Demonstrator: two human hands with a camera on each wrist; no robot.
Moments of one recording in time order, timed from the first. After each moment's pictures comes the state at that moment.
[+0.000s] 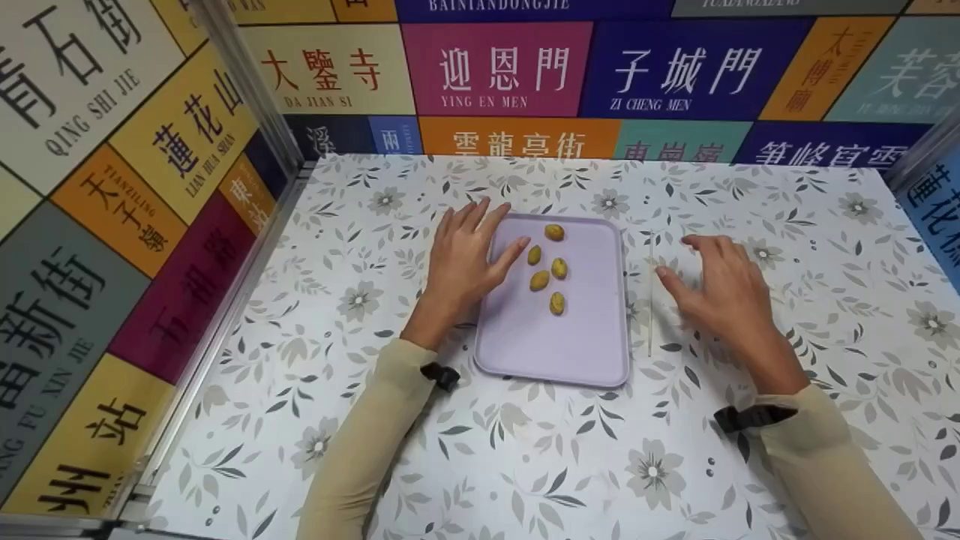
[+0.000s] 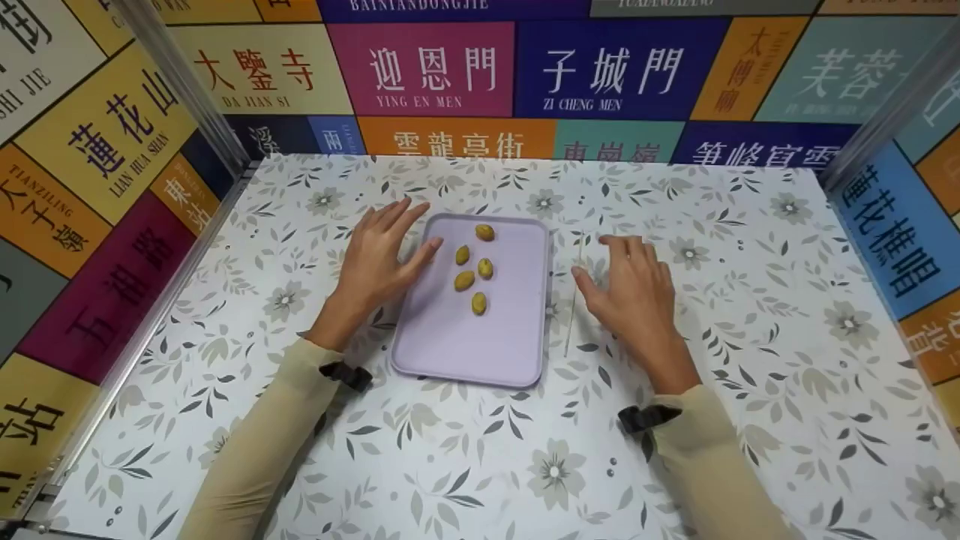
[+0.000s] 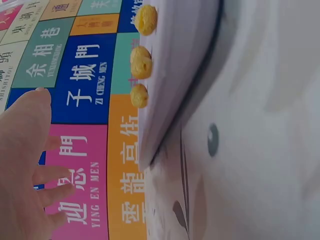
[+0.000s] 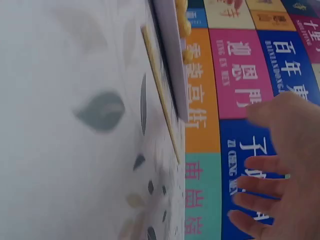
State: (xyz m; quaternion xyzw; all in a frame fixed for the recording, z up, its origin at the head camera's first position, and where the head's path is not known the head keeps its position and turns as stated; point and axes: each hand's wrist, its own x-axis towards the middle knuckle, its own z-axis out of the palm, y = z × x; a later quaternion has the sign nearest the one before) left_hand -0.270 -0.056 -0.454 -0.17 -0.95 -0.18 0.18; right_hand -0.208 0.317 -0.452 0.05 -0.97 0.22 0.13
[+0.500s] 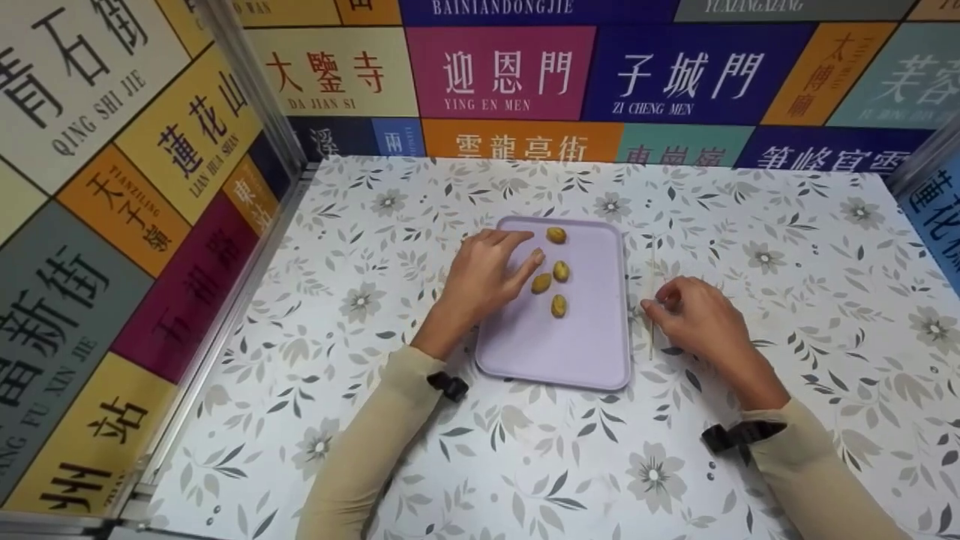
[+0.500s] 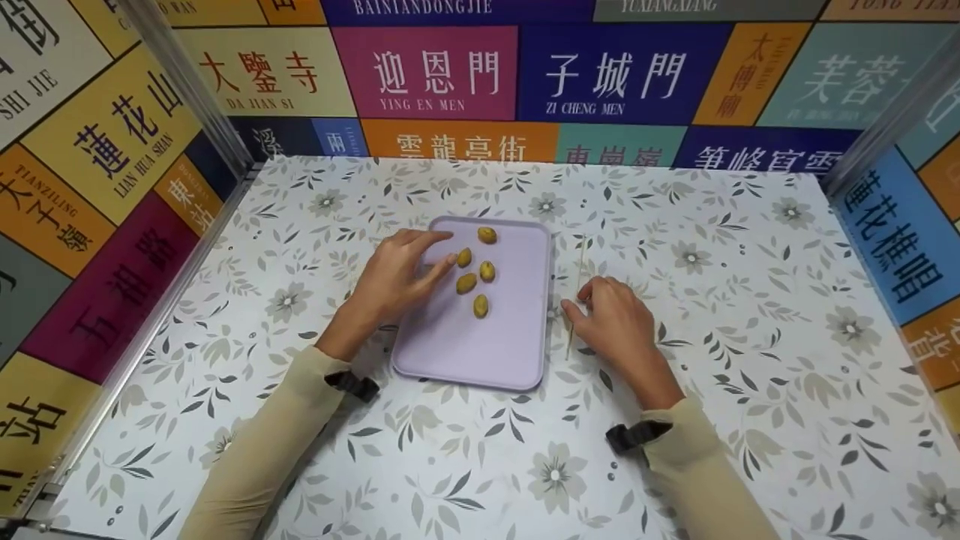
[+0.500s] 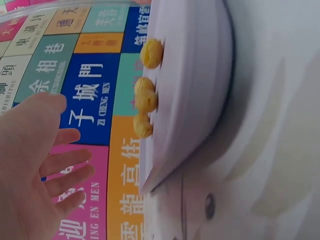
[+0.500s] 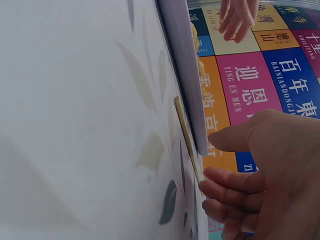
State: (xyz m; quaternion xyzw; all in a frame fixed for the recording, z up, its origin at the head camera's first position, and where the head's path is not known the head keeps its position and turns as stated) left_hand -0.259 -0.039 -0.457 -0.25 -0.92 -0.24 0.17; right_hand -0.195 0.301 -0.471 0.03 -0.97 0.24 0.00
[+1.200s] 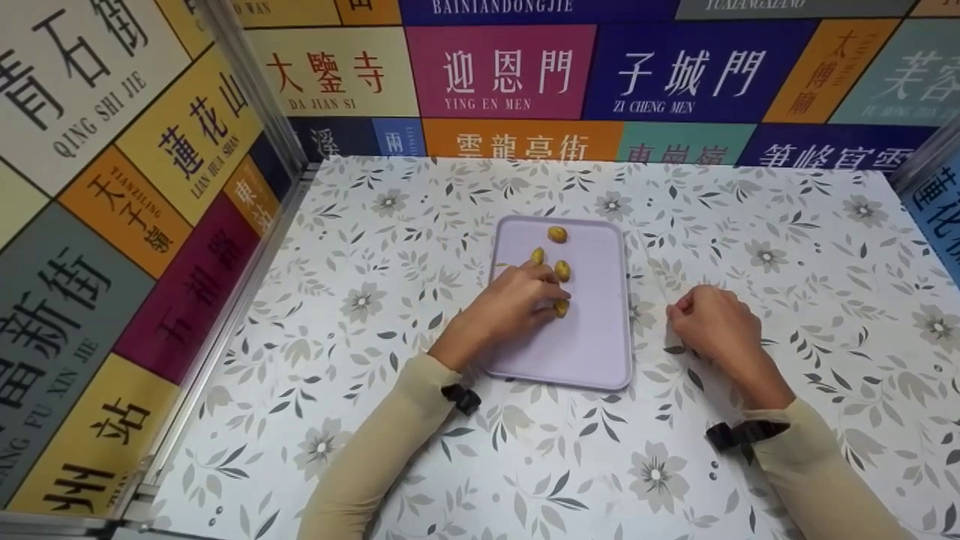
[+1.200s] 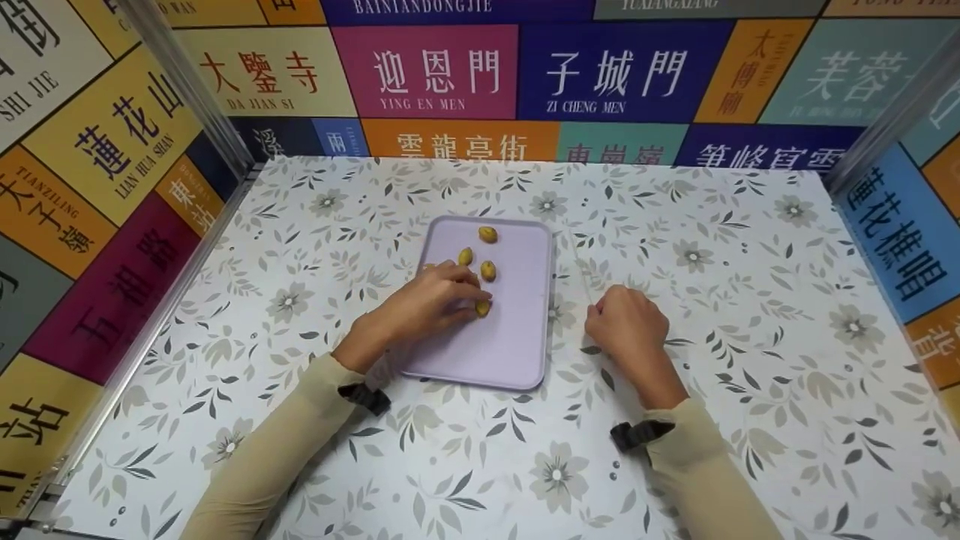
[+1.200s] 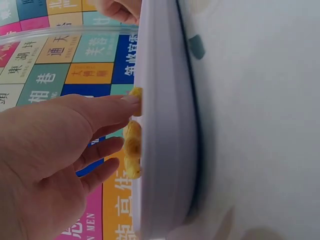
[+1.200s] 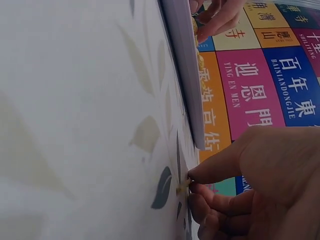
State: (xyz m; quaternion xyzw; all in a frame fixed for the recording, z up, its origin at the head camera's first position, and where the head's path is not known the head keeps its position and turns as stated) left_hand -0.243 -0.017 -0.470 -0.42 -0.89 -0.20 0.03; right_hand -0.193 0.310 -0.467 -0.05 -0.98 0.21 -0.05
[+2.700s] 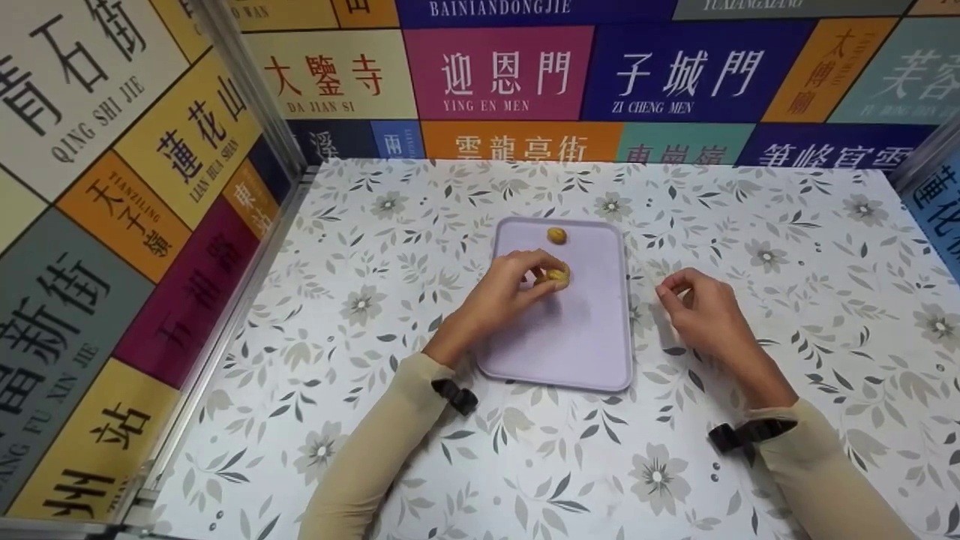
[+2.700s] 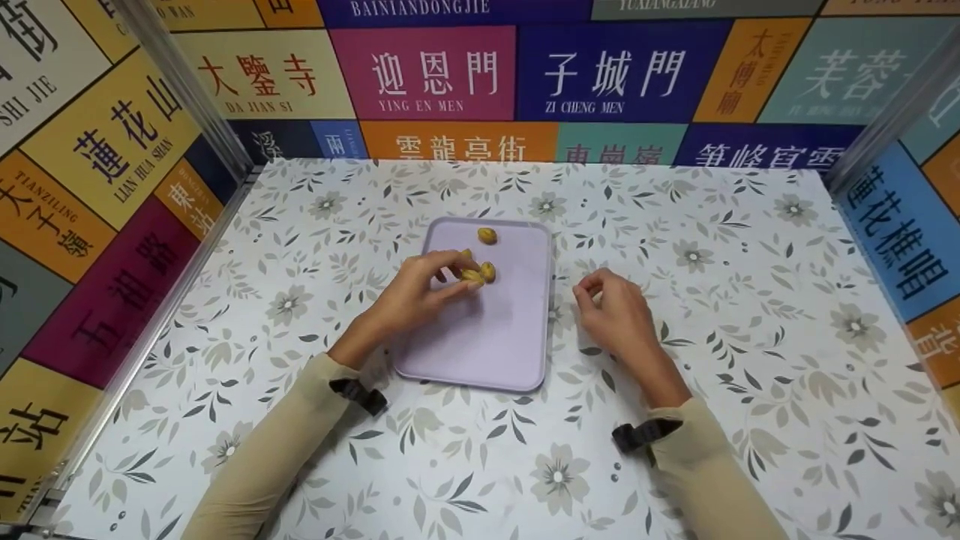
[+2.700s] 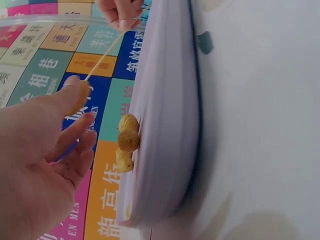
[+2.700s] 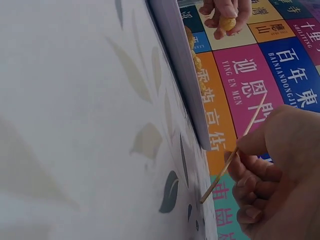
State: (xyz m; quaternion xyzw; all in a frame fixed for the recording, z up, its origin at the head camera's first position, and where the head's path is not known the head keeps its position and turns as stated) left_hand -0.256 -0.022 -0.469 -0.34 -0.83 -0.43 0.03; right_hand -0.198 0.304 -0.475 0.04 -0.94 0.34 0.07
